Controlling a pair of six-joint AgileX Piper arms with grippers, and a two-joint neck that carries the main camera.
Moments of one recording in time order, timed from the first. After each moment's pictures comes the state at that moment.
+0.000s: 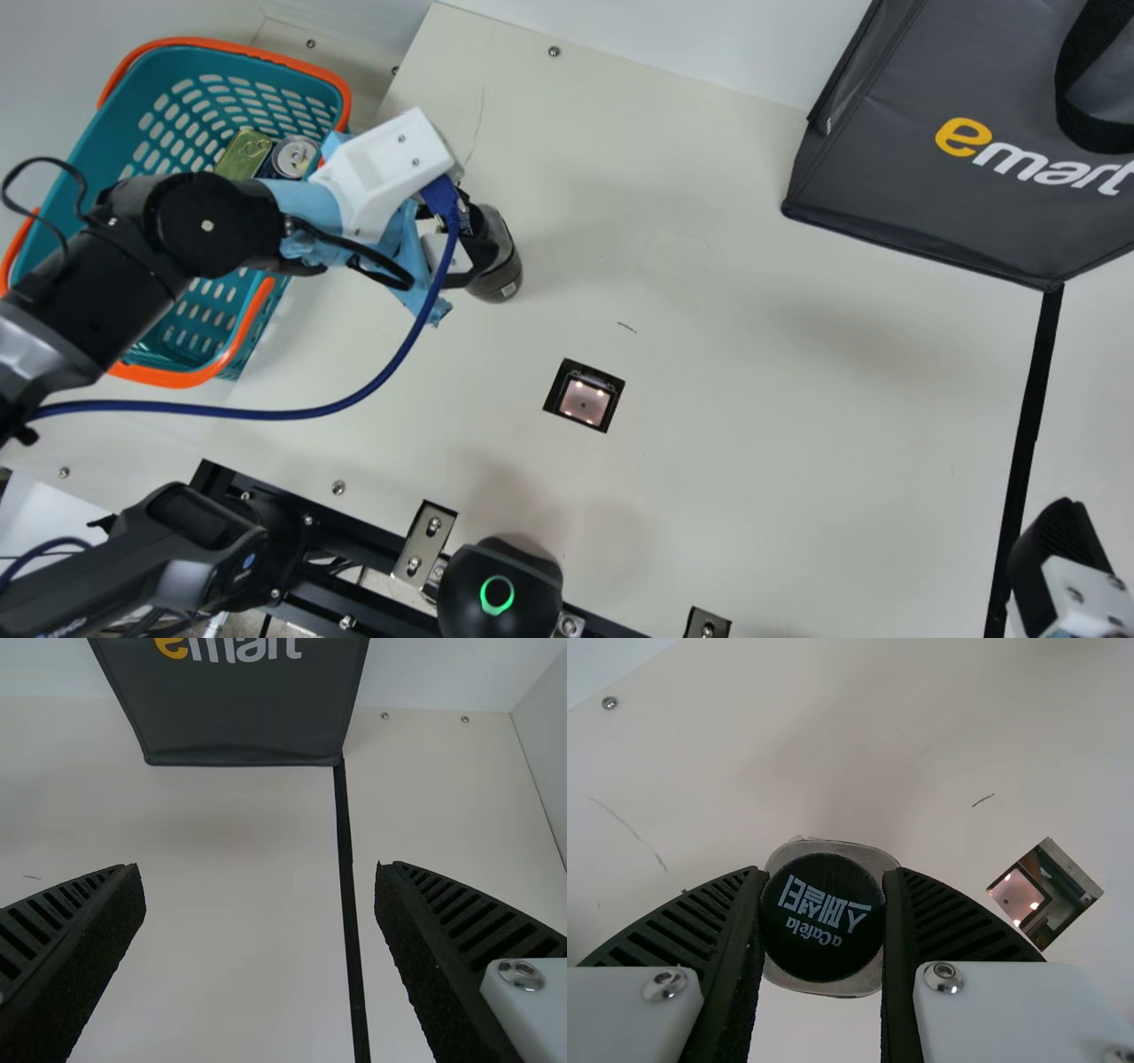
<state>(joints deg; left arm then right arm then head) -8.1 71.7 -51.1 -30.8 41.8 50.8 0.7 42.6 -69.7 -0.7 69.5 -2.3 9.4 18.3</state>
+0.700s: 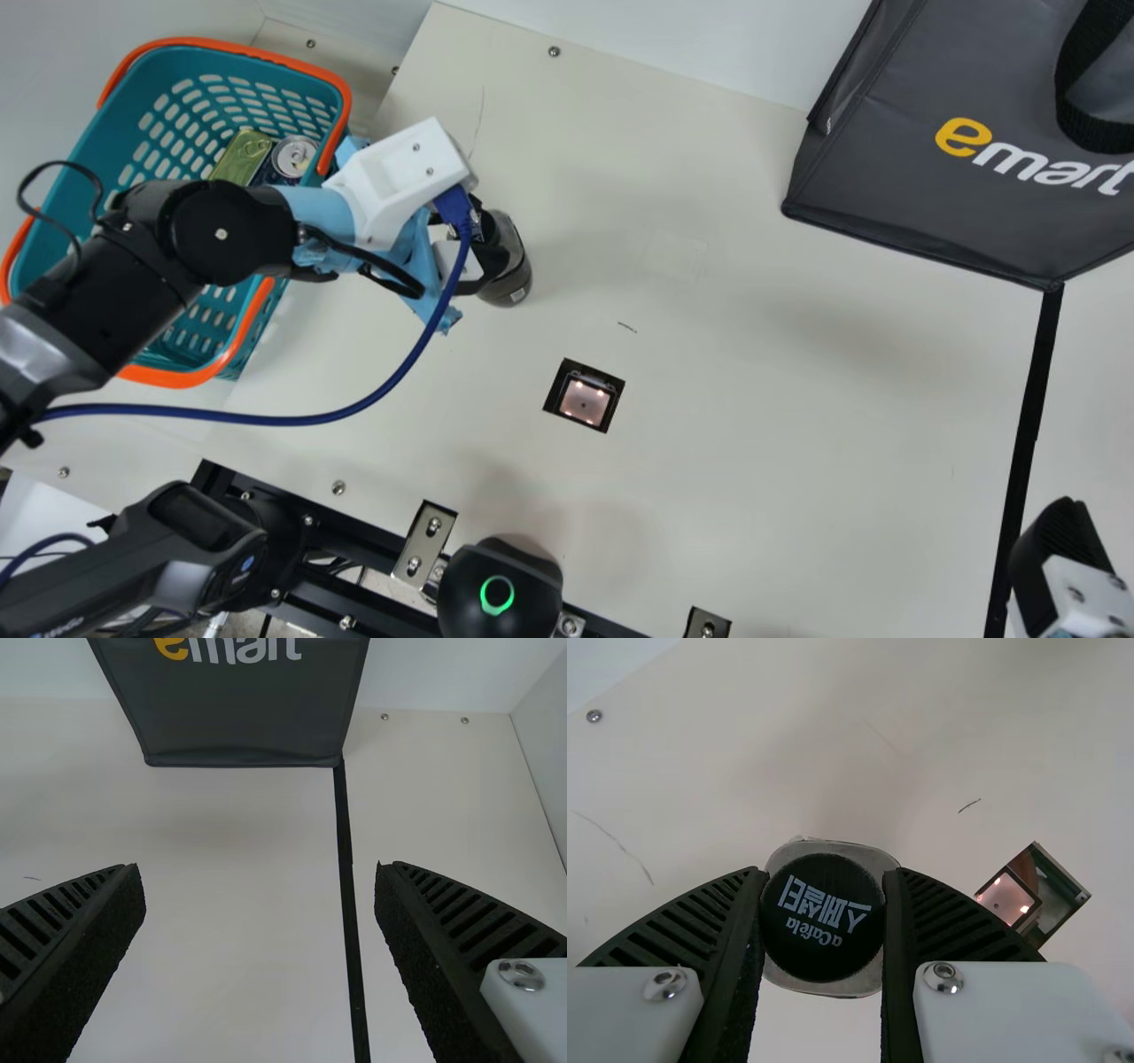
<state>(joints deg) -10.2 71.9 -51.1 -30.5 41.0 50.0 0.7 42.6 -69.7 -0.7 69.4 -2.3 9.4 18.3</state>
